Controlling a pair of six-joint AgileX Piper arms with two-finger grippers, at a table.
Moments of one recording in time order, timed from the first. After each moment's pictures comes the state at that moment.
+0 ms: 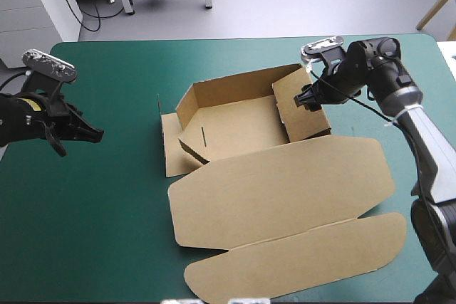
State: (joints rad) left arm -0.06 1.18 -1.44 -0.02 1.20 0.33; right arm 0.24 1.74 -1.71 0.07 1.13 -0.18
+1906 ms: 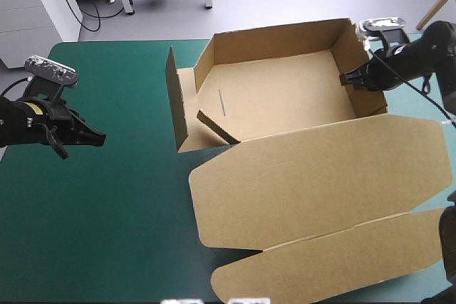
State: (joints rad) left arm -0.06 1.18 -1.43 -0.04 1.25 0.28; right arm -0.05 1.63 -1.76 0.32 1.23 -0.35
